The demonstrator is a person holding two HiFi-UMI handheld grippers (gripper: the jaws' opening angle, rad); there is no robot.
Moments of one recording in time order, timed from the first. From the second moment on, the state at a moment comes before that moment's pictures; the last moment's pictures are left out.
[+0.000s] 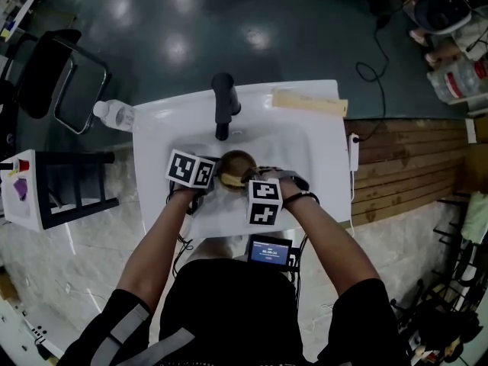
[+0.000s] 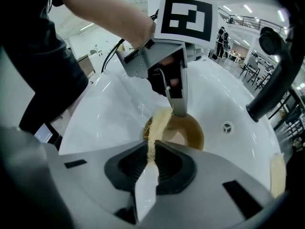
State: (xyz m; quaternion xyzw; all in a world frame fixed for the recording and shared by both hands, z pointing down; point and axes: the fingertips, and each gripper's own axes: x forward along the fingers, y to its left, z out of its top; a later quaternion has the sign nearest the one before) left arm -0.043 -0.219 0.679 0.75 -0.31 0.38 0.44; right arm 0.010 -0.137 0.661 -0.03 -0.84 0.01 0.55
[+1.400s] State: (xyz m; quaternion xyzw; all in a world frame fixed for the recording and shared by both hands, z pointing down) left arm -0.035 -0.213 0.684 0.74 -0.31 0.37 0.46; right arm -0.001 -0.174 0.696 0.04 -0.80 -0.04 0.60
